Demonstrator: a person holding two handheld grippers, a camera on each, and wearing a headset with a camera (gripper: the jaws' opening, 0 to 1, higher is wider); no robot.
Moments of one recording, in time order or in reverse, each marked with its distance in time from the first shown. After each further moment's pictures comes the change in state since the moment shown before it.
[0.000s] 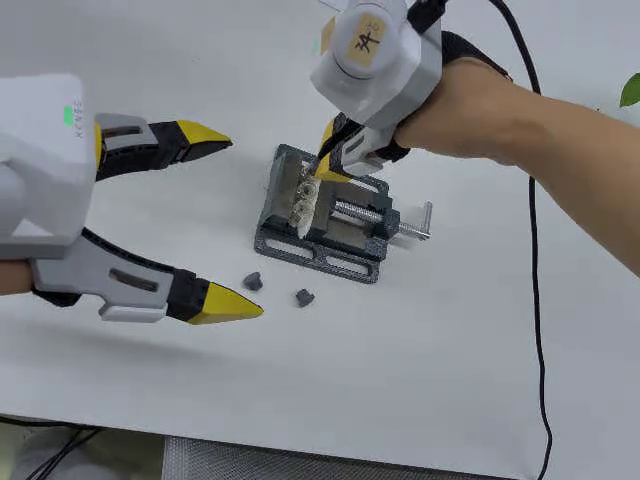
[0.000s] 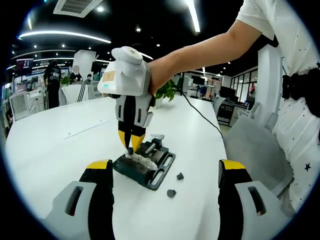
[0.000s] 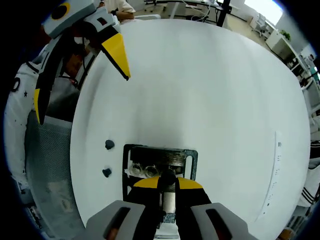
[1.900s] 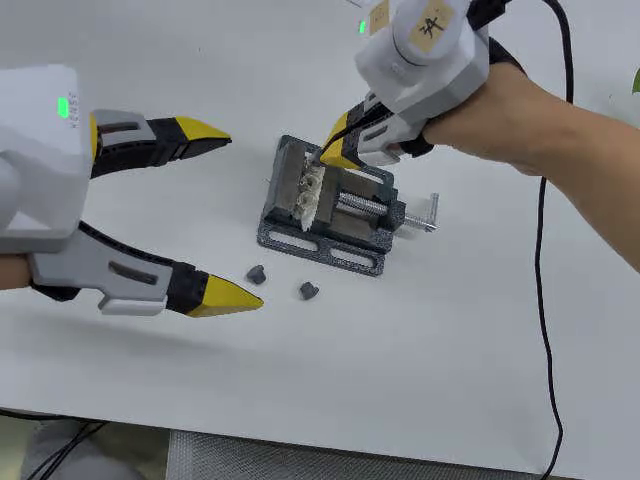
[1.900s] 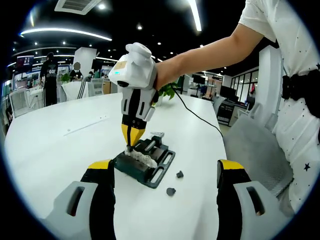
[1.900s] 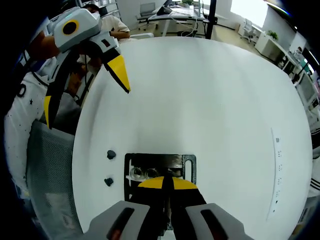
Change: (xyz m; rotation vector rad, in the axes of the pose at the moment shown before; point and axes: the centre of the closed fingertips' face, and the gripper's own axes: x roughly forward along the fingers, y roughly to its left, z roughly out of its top) left arm 0.002 0.003 -0.006 -0.019 0.013 -0.003; right arm -0.004 -0.001 0.003 0.066 -0.169 0.002
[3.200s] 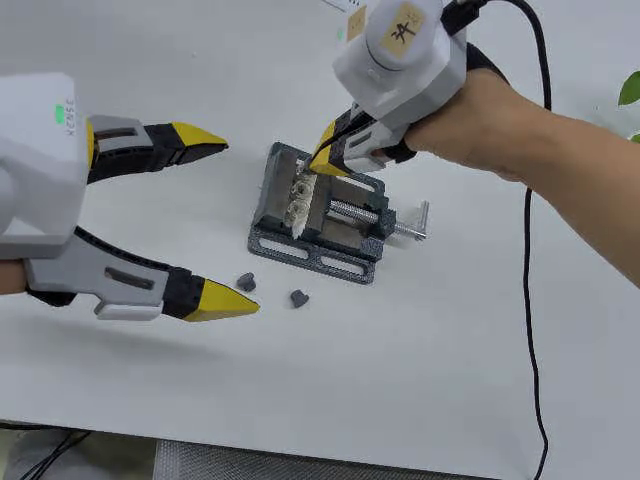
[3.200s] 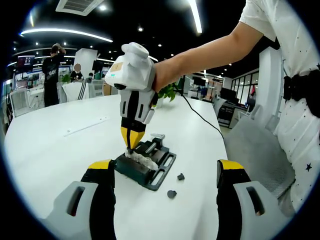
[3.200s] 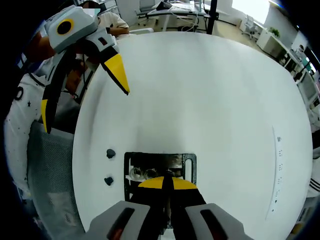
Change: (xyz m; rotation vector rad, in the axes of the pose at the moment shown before) left arm 0.004 0.001 0.001 -0.004 -0.017 0.002; right arm 0.003 0.001 -0.001 0.001 0.048 0.005
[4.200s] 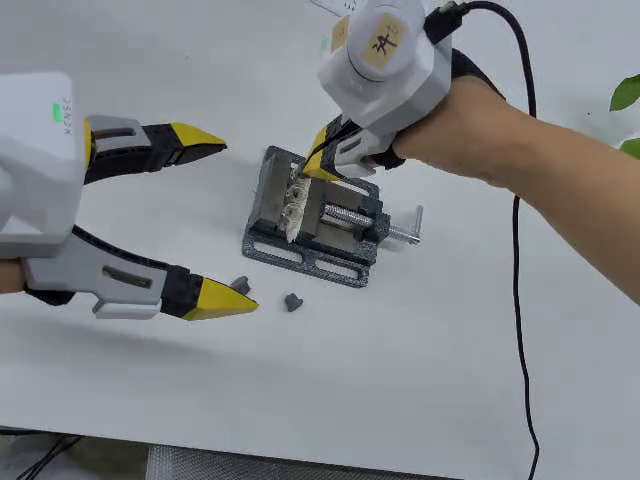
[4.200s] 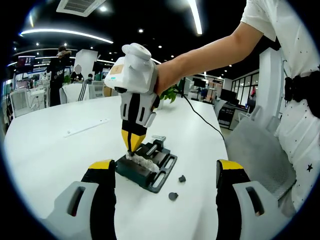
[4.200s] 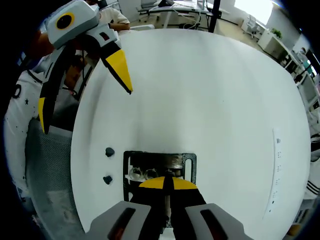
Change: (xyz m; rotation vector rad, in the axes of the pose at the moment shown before) left arm 0.002 0.002 0.003 0.000 -0.012 0.001; right arm 0.002 0.001 0.000 -0.016 0.029 -0.018
